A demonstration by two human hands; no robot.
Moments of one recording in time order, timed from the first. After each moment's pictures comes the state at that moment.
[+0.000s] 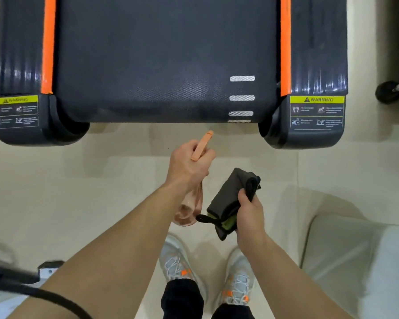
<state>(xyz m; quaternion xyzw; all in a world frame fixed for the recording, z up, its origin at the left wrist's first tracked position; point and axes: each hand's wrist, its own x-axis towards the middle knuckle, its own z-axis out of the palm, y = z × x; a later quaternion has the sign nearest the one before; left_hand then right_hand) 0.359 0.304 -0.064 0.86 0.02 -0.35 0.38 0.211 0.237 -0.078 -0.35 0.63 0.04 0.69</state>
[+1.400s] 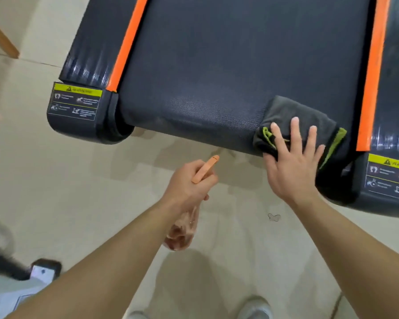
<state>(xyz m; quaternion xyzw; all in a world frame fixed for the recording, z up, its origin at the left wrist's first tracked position) 0.414 0.407 -0.094 0.81 0.04 -0.33 0.48 0.366 0.164 -0.133 -0.97 0.19 0.02 0.12</state>
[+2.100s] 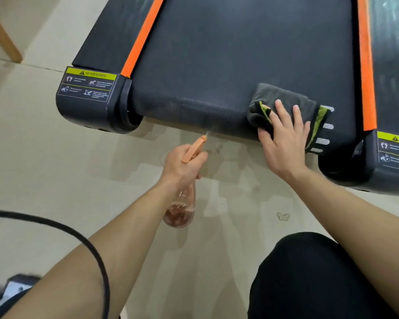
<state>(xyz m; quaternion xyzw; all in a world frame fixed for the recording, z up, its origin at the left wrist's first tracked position) 0.420 0.456 -0.150 0.82 0.02 -0.22 0.52 0.385 0.215 -0.138 -0.96 0.18 -0.06 0.19</state>
